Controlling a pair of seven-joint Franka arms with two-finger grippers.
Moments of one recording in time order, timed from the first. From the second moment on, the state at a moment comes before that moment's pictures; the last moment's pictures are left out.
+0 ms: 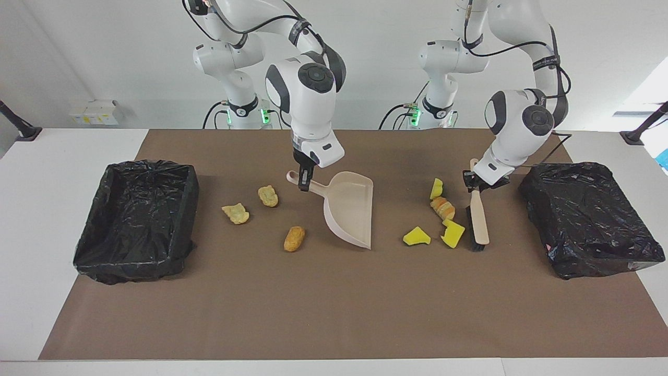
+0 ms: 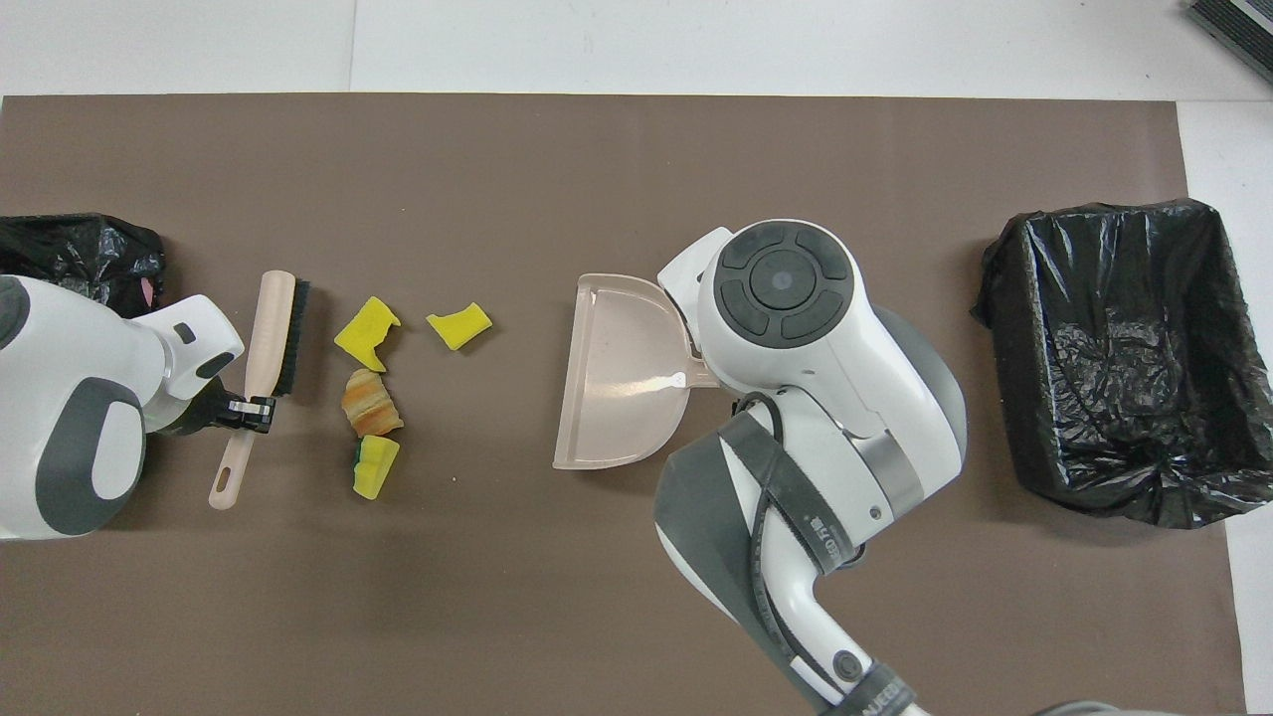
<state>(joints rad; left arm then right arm) -0.16 0.02 0.06 -2.22 -0.01 2.09 0.07 0.40 0.26 0.13 -1.69 -0.14 1.89 -0.89</state>
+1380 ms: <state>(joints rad) -0.57 -0.01 0.05 -2.18 -0.12 2.04 -0.34 0.43 0.34 0.13 -1.72 -0.14 2.08 -0.92</state>
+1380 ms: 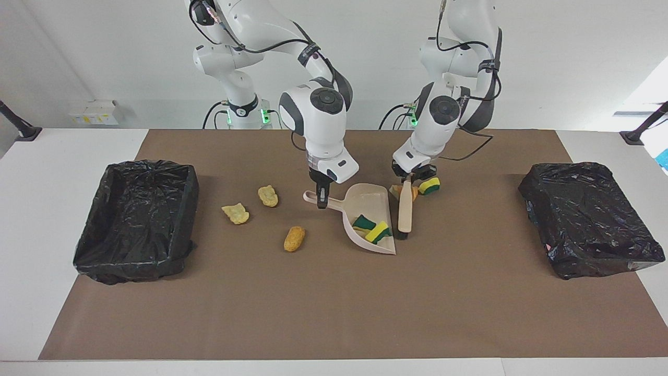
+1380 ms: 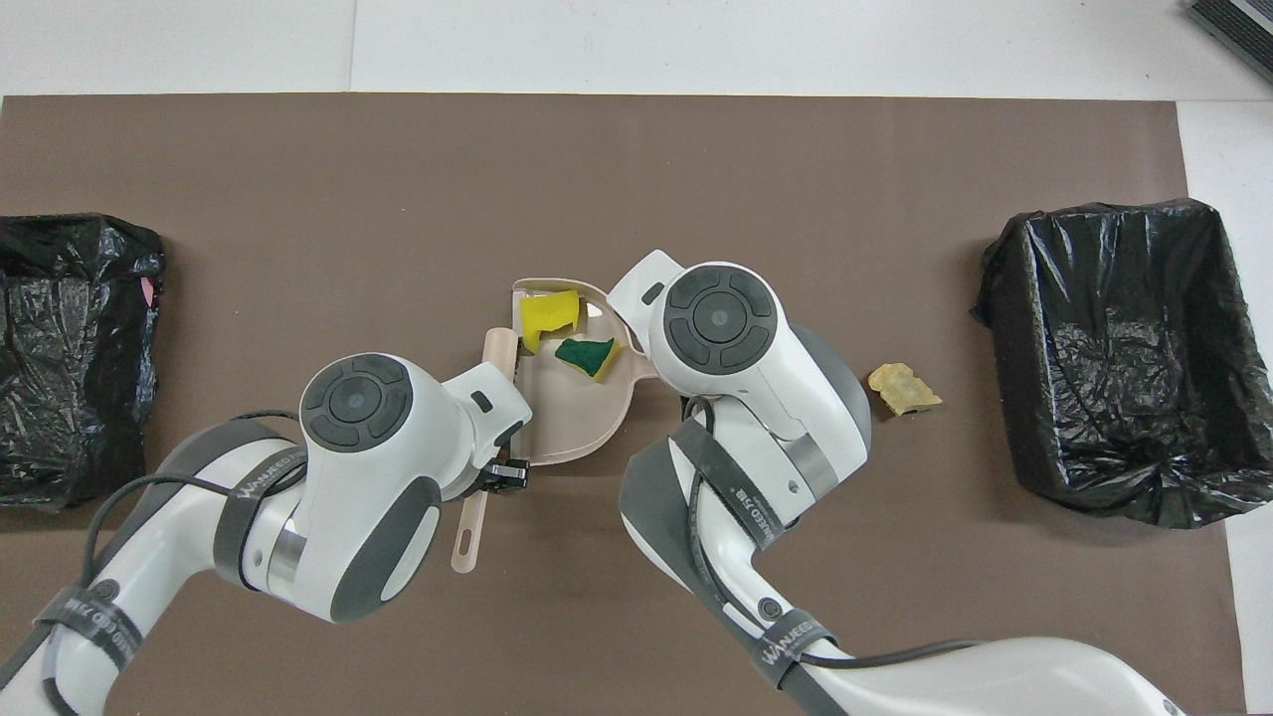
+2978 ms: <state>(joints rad) -0.60 -0.09 0.04 -2.41 -0.16 2.19 -0.87 0.48 0.28 0.14 -1.86 -0.14 2.22 -0.90</state>
